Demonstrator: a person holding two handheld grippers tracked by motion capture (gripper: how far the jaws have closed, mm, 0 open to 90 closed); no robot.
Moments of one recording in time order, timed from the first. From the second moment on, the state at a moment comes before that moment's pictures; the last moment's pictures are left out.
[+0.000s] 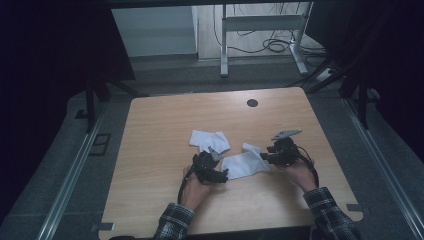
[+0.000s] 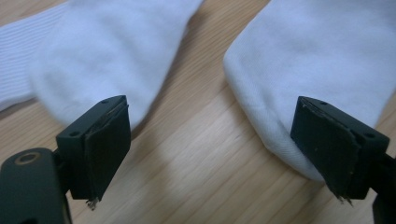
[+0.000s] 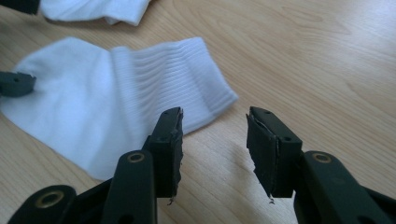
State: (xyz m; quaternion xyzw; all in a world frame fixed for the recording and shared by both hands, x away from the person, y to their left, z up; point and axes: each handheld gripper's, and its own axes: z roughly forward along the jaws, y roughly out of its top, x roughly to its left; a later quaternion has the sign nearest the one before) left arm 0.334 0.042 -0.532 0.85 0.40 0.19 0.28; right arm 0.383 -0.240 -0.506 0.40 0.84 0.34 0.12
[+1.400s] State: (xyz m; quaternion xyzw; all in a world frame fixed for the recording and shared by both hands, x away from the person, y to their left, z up) left arm 0.329 0.127 -0.532 0.82 0.46 0.21 0.27; right arm 0.396 -0.233 -0.522 0.42 0.84 0.30 0.15
